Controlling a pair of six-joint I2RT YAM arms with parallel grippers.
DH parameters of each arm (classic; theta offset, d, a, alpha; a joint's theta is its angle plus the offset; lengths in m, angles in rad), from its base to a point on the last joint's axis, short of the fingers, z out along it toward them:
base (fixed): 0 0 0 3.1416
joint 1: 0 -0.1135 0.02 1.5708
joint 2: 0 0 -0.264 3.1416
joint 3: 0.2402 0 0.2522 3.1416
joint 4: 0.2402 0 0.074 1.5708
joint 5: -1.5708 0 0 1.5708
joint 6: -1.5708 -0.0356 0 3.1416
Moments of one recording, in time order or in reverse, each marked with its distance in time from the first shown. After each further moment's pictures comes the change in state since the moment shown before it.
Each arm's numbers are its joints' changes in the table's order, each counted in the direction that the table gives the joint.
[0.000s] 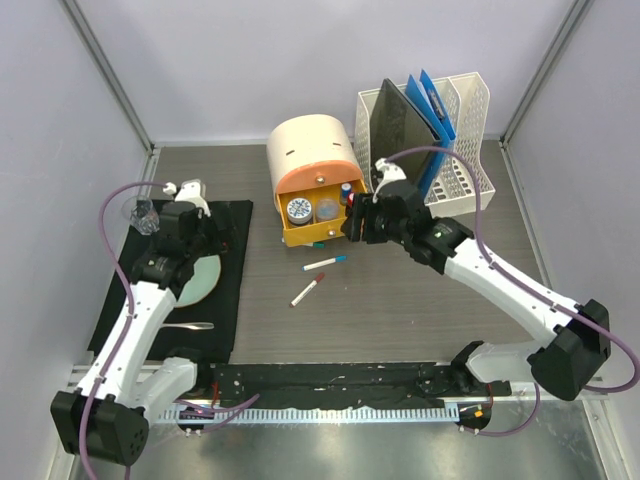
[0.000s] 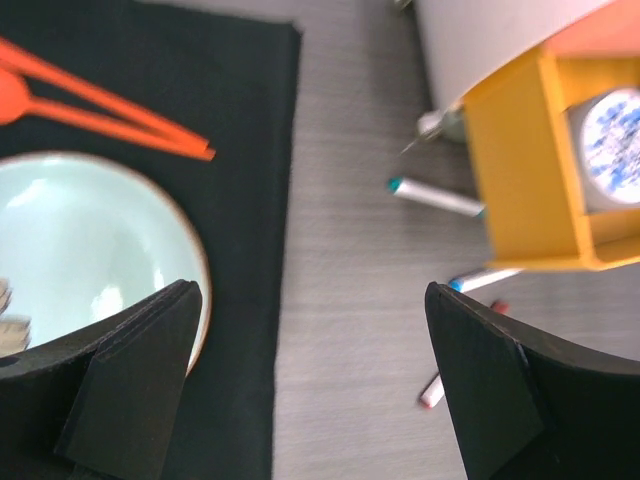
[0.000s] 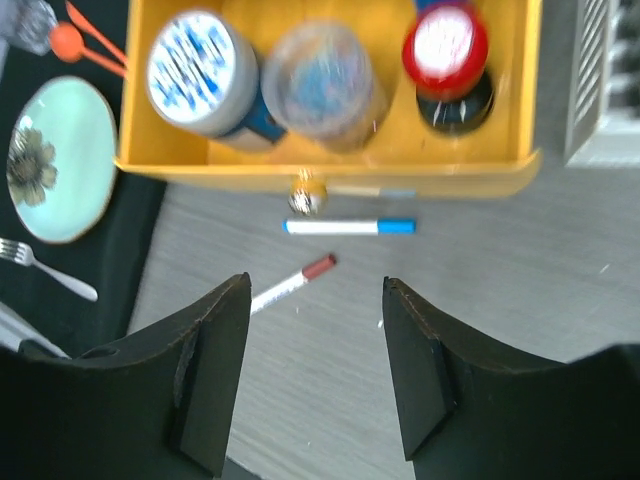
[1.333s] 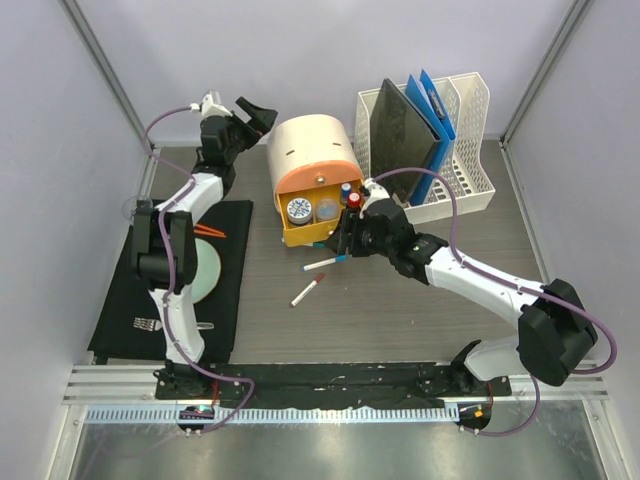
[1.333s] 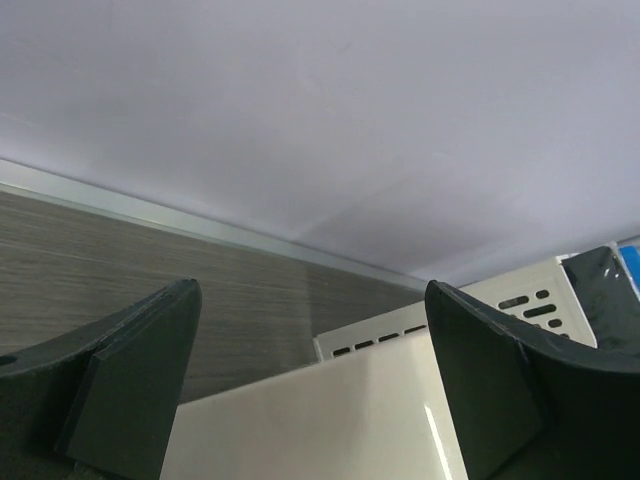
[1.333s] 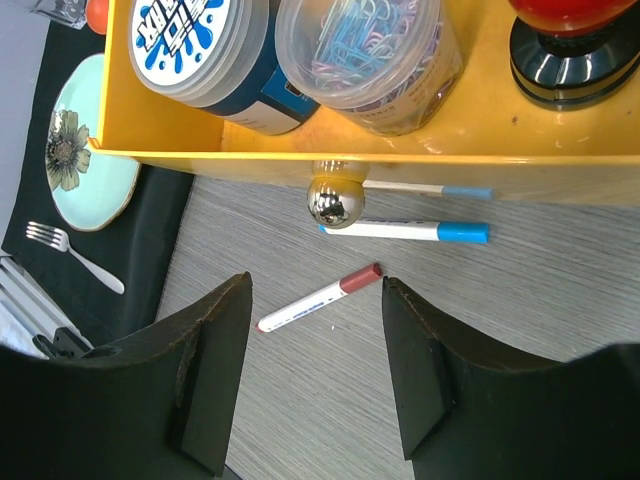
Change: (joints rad) left arm -0.032 1.048 0.660 -0.935 -0.165 0.470; right arm -0.023 0.092 -0.230 -0.348 0.115 -0.102
